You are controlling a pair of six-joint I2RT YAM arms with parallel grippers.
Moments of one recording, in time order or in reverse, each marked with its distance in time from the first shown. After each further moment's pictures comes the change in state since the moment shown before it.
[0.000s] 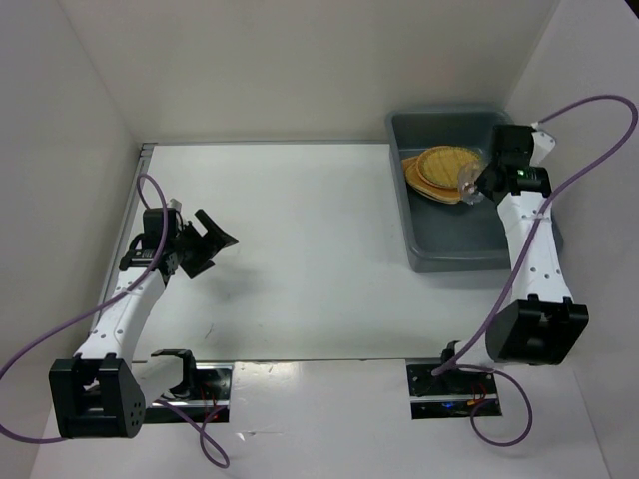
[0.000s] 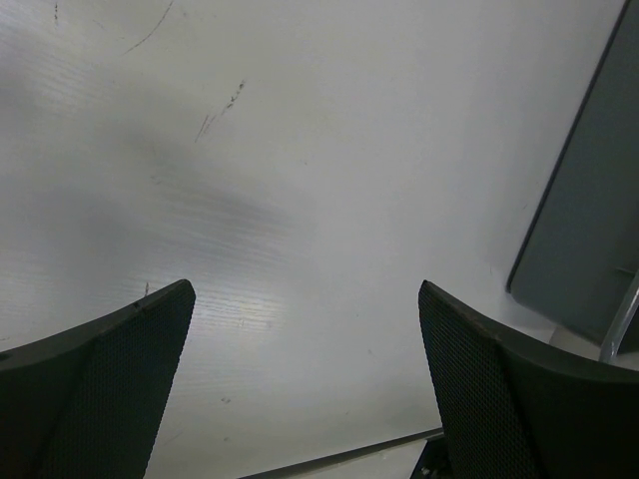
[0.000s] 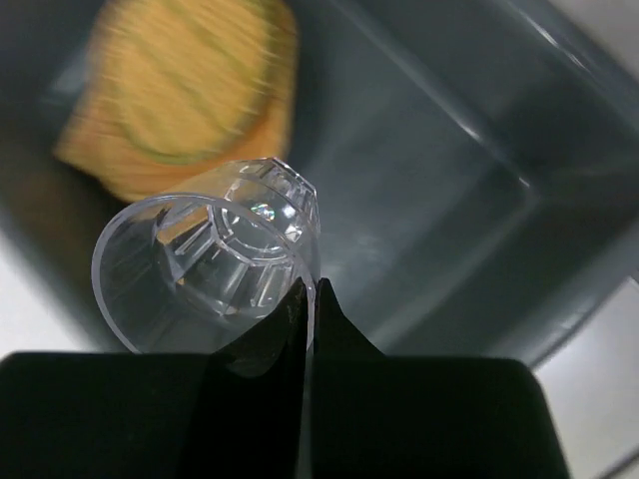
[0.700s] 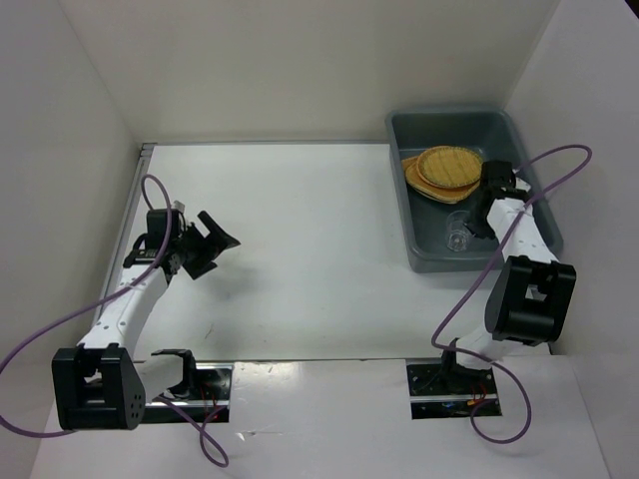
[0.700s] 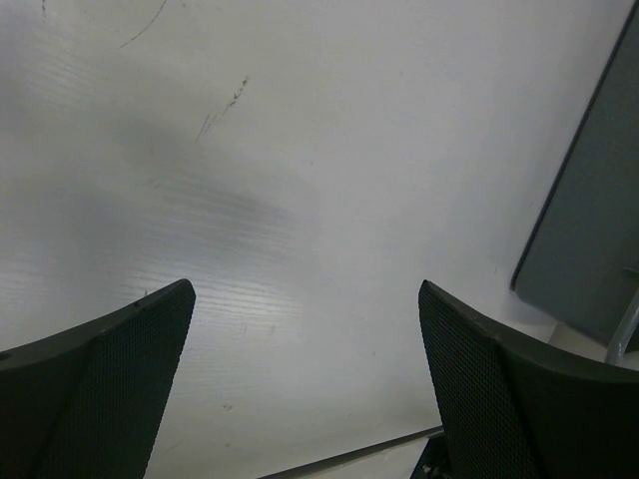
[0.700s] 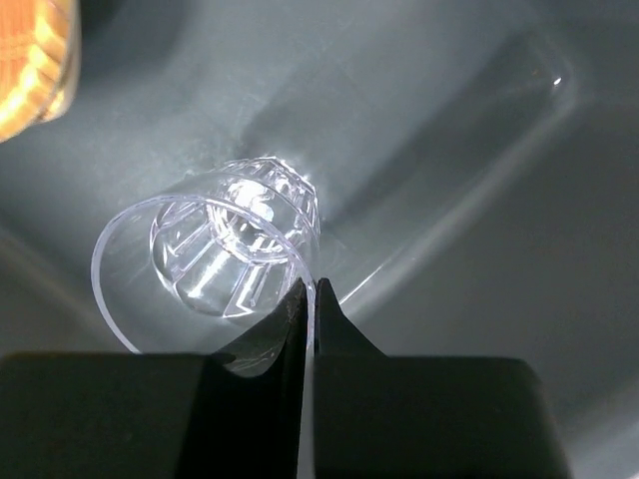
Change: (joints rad) left arm 0.000 0.040 -0.018 0.045 0.017 -0.001; right arm -0.121 0.130 -0.344 0.128 -0.108 -0.026
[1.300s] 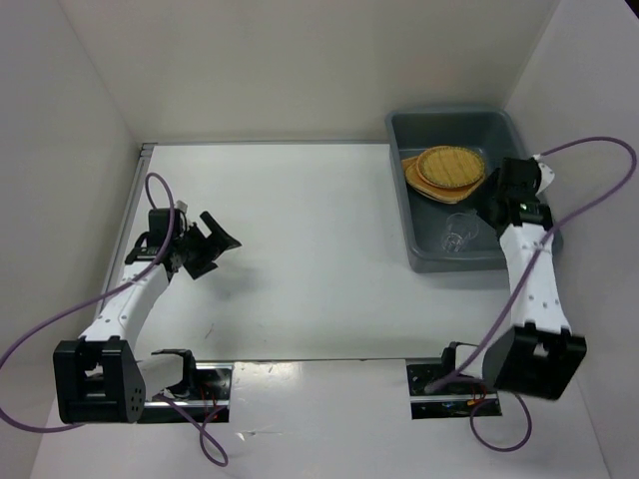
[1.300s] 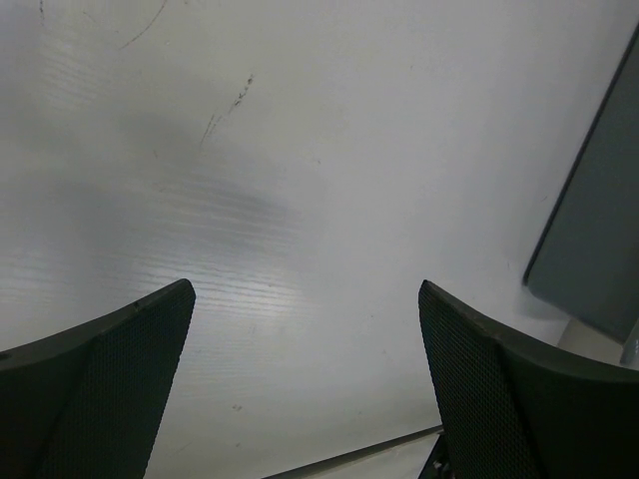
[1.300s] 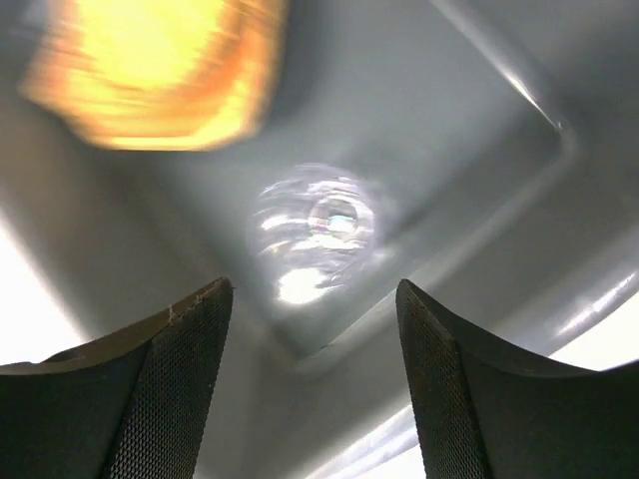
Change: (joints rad) left arm 0.000 0.034 -0.004 0.004 0.011 0.025; right arm -0.002 -0.249 -0.003 0.019 -0.067 0.013
